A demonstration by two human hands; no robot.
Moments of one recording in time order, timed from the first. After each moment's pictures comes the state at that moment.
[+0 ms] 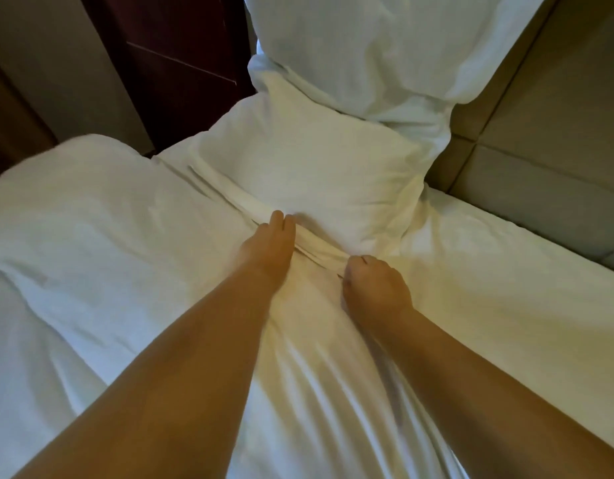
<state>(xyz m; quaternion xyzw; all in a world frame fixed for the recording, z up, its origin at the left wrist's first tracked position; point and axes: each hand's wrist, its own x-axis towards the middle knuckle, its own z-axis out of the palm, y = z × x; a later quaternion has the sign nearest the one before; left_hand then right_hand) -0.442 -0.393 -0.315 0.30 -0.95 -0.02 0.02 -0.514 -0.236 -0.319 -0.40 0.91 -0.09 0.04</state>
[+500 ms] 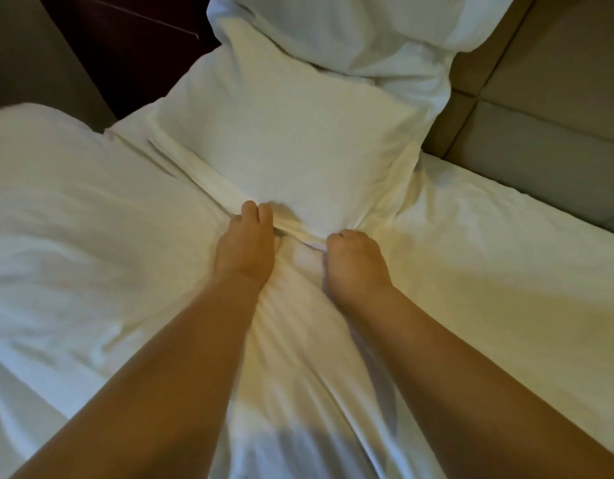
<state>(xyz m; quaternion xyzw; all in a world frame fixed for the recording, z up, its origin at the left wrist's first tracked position) -0.449 -0.399 -0.352 0.33 -0.94 -0.03 0.05 -0.524 -0.263 -0.327 -0.42 0.90 -0.07 0.05</state>
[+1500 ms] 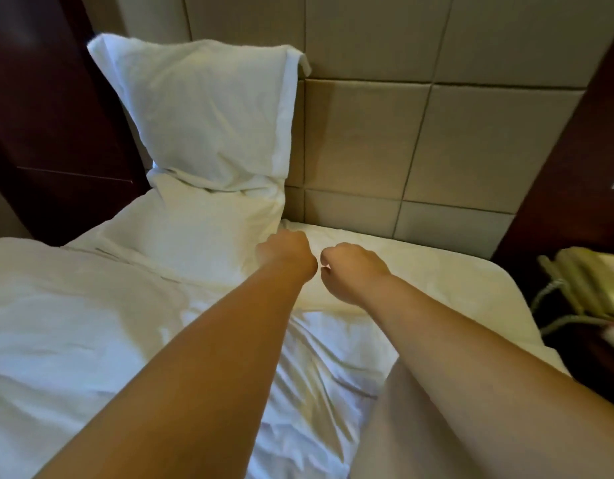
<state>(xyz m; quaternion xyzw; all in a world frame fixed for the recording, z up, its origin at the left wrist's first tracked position) -0.429 -0.145 -0.174 0.22 -0.97 -0.02 0.02 -0.443 -0.031 -0.174 -0.31 0.95 -0.06 -0.01</state>
